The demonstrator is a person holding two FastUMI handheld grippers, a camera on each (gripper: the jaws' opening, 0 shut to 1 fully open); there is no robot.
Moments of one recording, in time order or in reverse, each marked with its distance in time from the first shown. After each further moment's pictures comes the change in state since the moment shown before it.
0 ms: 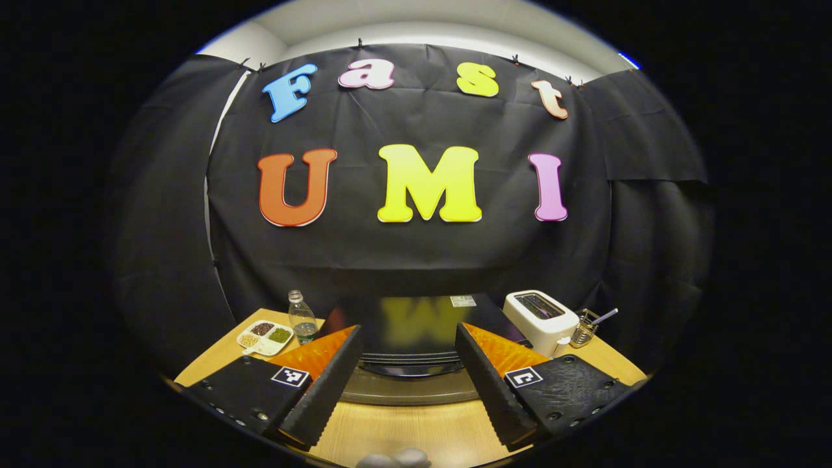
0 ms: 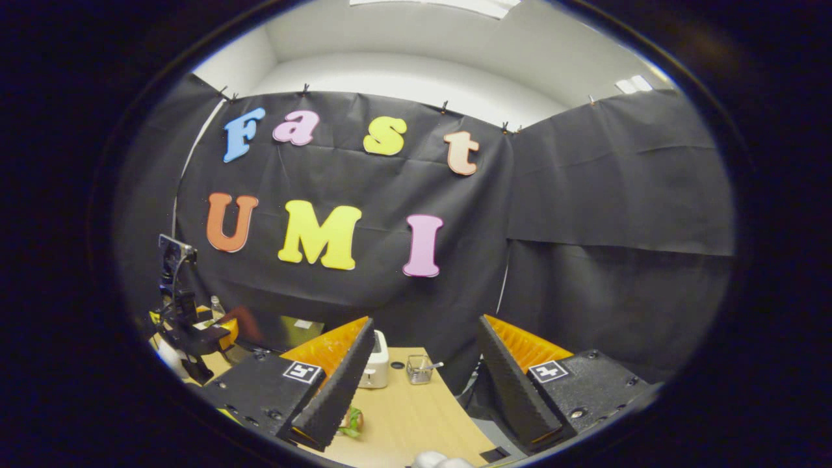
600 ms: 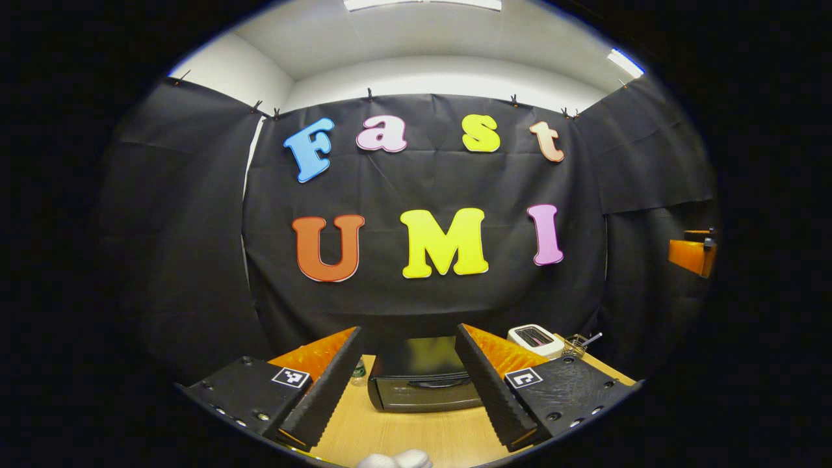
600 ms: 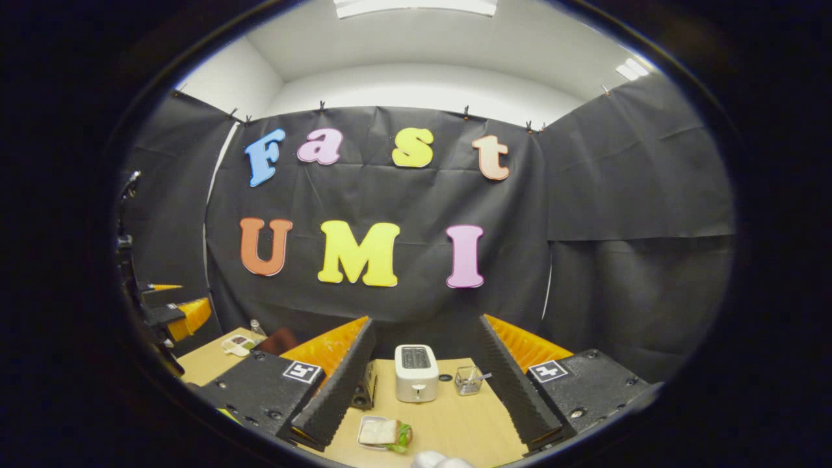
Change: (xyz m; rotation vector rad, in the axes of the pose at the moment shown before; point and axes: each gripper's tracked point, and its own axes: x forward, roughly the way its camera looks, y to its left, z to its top) left arm -0.148 0.029 0.112 0.043 -0.186 0.045; right arm 0.017 0.062 0.025 0.093 -0.076 0.176
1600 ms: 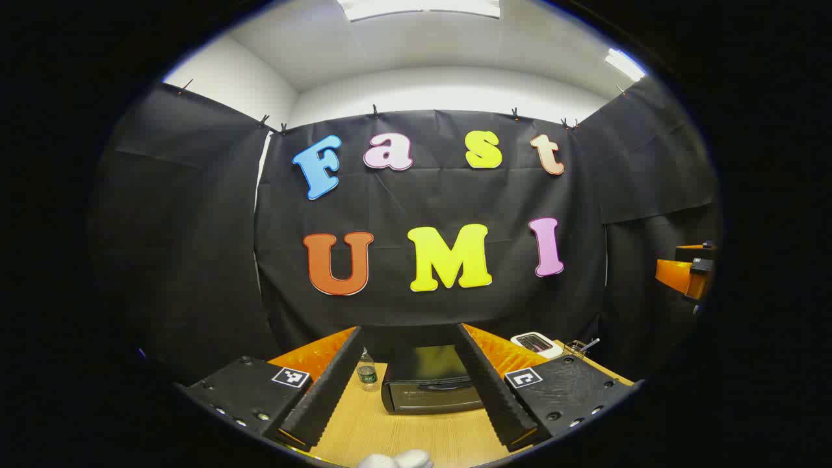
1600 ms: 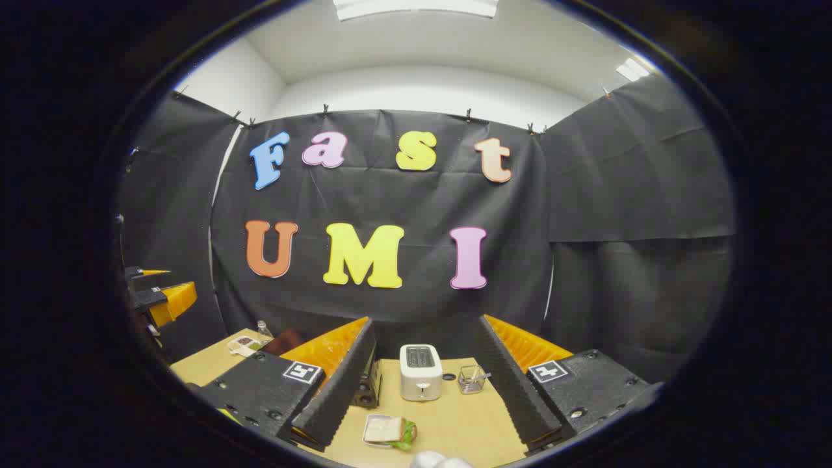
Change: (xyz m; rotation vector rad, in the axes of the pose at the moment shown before) left arm -0.052 0.020 0.048 0.034 -0.079 0.040; right arm -0.012 0.015 0.004 0.010 -0.001 0.028
